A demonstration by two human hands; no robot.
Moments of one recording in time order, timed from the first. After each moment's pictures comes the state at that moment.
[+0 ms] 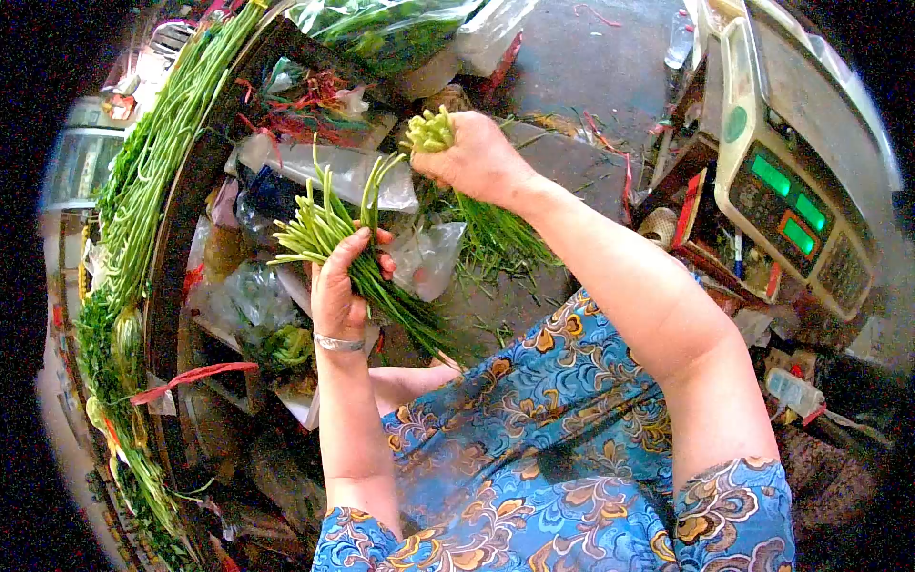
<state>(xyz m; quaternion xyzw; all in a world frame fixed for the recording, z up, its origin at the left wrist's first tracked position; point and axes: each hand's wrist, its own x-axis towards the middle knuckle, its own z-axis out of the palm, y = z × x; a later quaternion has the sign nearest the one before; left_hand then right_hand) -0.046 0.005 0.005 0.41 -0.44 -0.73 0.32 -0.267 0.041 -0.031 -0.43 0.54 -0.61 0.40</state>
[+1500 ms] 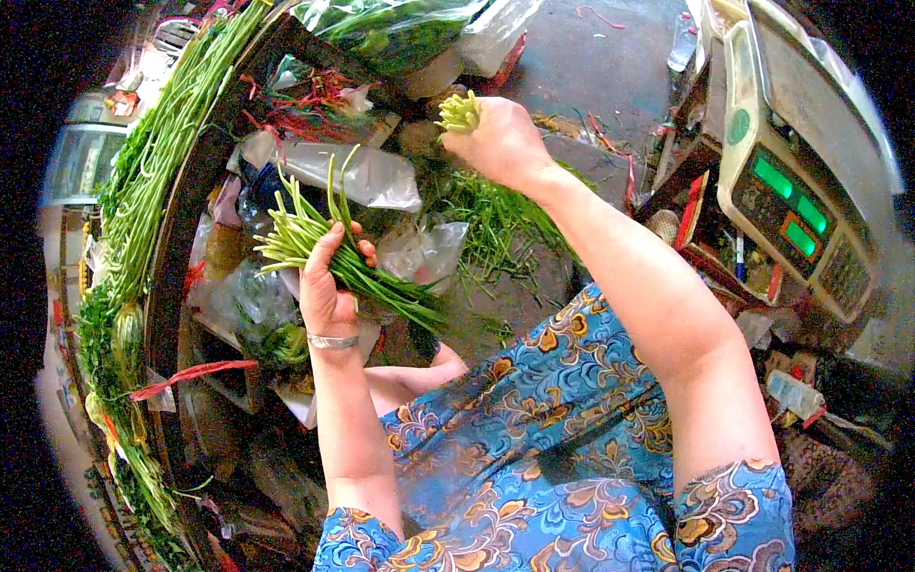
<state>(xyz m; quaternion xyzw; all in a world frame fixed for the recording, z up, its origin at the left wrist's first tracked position) -0.029 -0.013 -0.004 0.41 -0.36 -0.75 0.38 -0.288 0.040 -0.035 -0.43 0.70 -0.51 0.24</state>
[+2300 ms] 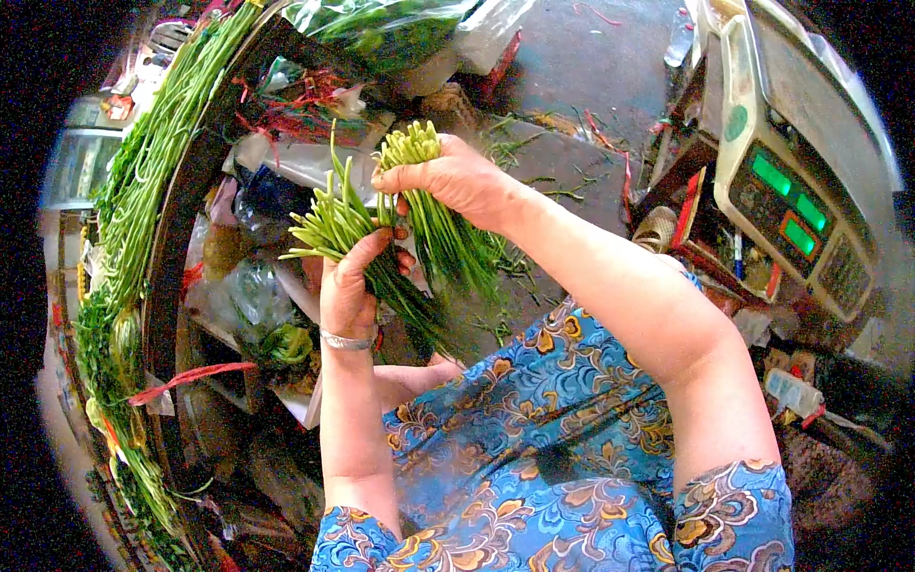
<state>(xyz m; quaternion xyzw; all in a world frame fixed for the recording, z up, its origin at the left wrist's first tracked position) -0.058 0.014 0.006 0.39 -0.47 -0.74 0.28 -0.242 0.049 -0.013 -0.32 0.34 -0.65 0.60</state>
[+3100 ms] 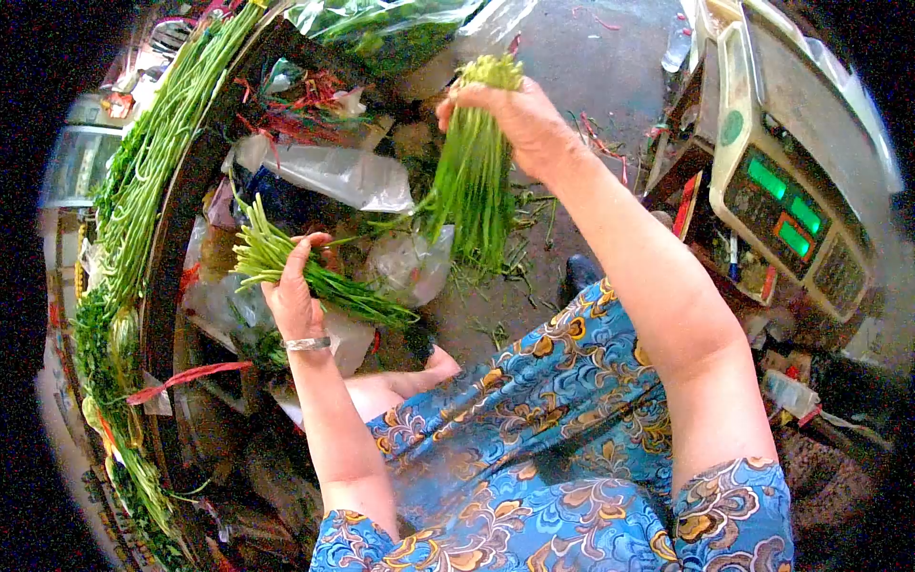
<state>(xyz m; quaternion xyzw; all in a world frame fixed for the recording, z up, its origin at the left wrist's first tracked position) -0.003 -0.035 -0.002 0.43 -0.56 -0.53 0.46 -0.311 0.050 -0.011 -0.30 0.37 -0.73 0.49</state>
